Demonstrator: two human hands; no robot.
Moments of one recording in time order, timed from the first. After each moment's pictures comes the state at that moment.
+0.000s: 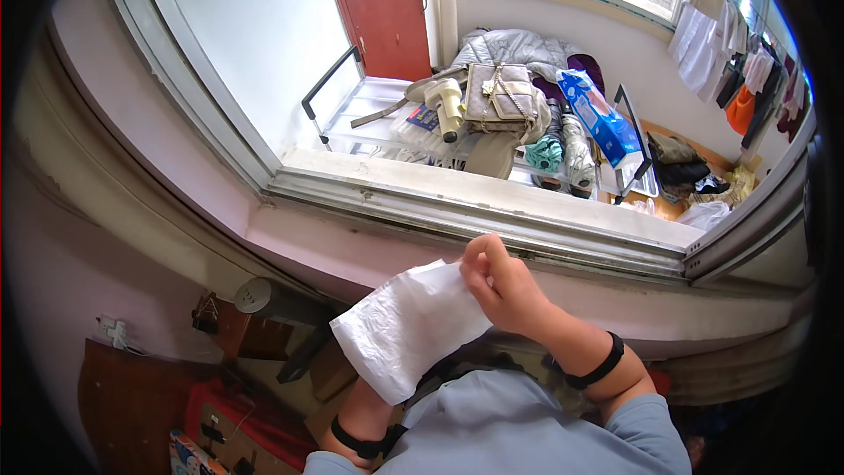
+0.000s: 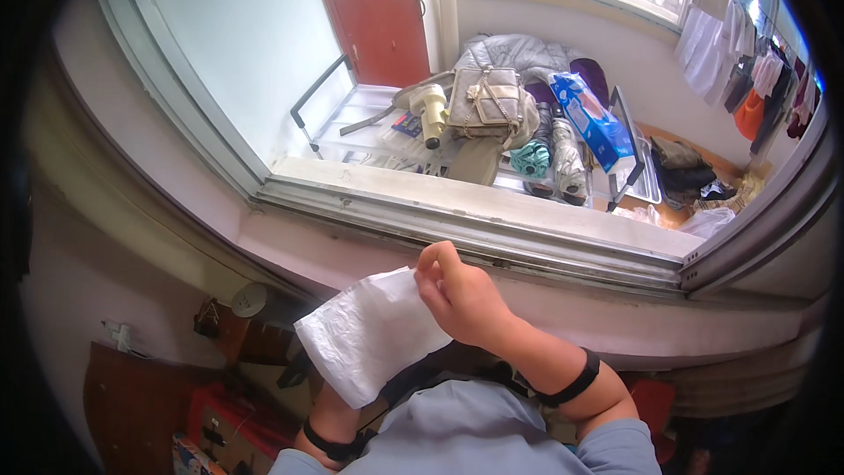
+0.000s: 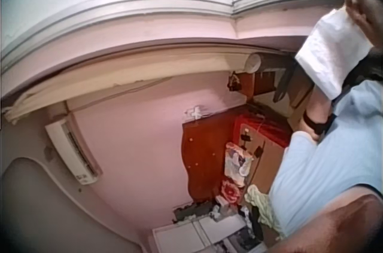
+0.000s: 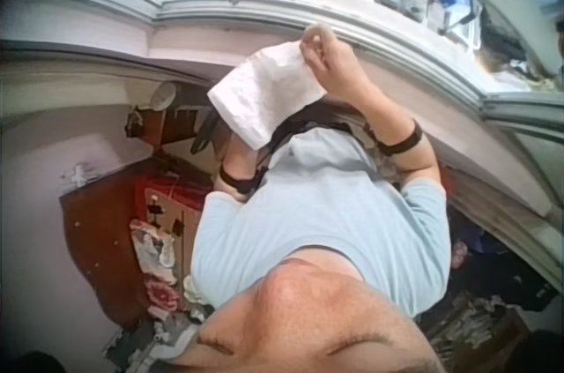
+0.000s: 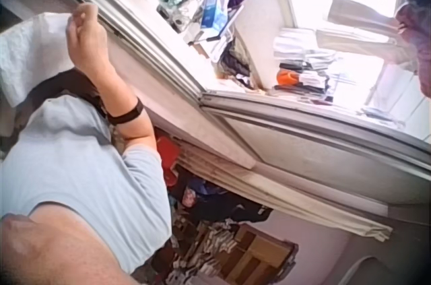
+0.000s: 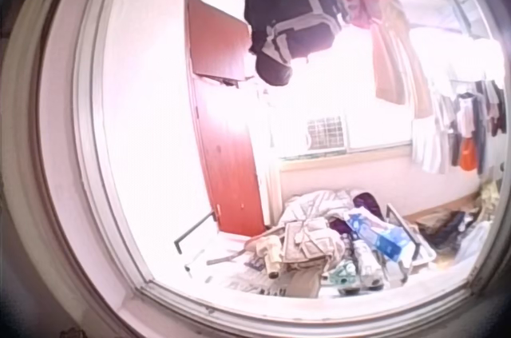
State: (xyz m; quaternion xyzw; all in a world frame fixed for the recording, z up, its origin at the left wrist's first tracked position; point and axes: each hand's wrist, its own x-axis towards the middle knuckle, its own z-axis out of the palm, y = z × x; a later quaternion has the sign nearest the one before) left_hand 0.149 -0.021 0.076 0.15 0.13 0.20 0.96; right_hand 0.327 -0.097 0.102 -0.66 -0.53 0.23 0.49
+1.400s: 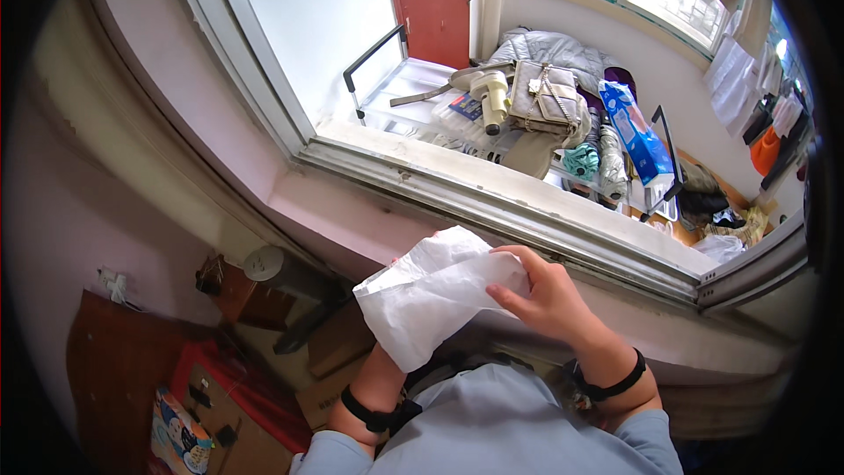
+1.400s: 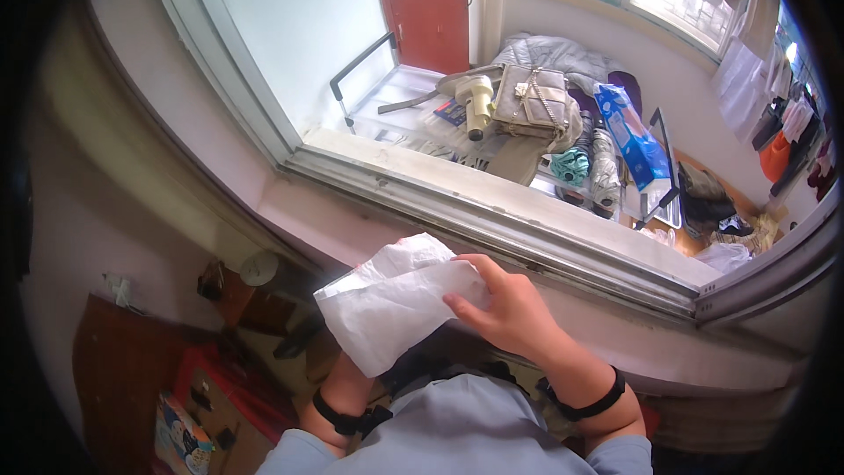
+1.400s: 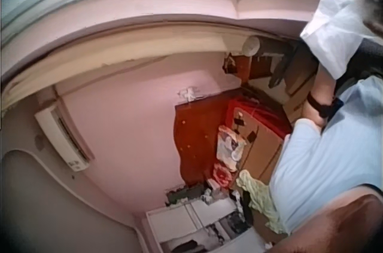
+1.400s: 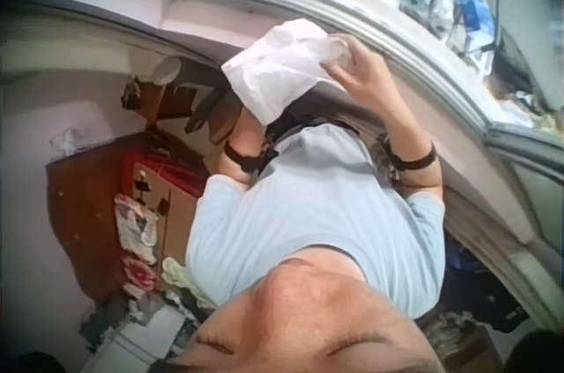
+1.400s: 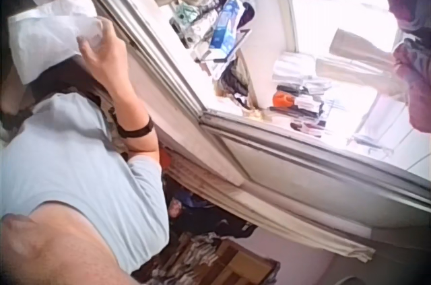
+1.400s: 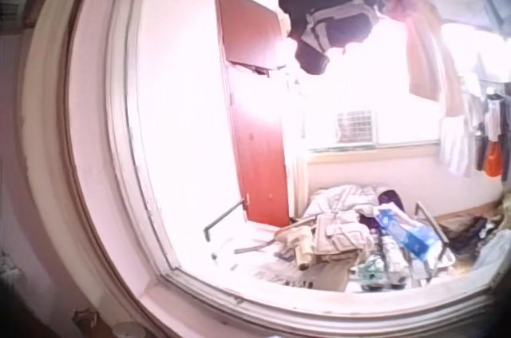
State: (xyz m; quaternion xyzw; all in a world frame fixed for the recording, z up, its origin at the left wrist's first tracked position) left_hand 0.160 0.014 0.043 0.06 -0.11 0.20 0.97; right_hand 0.327 -0.103 0.113 -0.66 -0.53 0.29 0.44
